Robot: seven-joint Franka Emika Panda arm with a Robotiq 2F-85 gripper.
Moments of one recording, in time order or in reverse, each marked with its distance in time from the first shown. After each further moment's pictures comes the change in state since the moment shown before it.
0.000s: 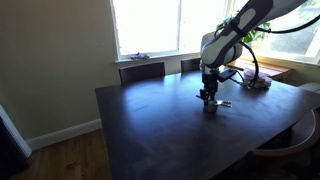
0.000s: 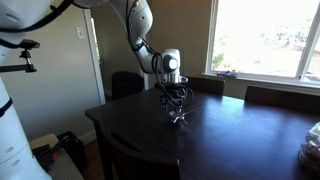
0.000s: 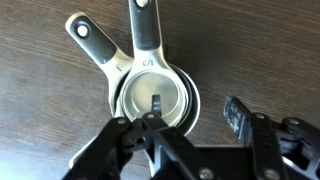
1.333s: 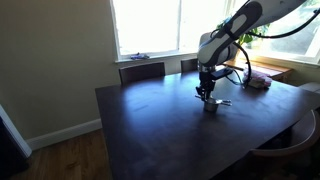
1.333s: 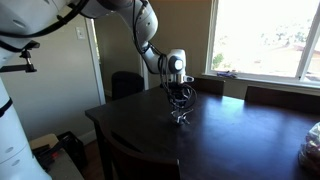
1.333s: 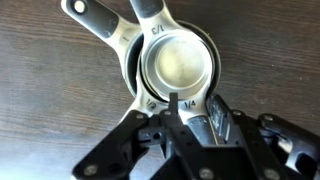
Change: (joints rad) arm -0.006 0.093 -0.020 0.156 0.023 -0.013 0.111
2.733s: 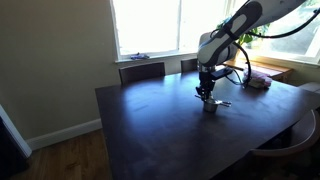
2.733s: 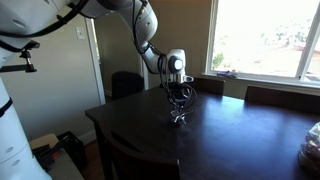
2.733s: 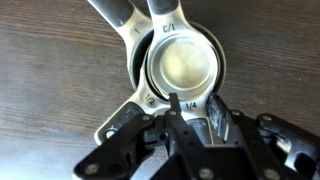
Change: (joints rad) arm 0.003 -0.001 0.000 -0.001 -0.003 -0.001 -0.003
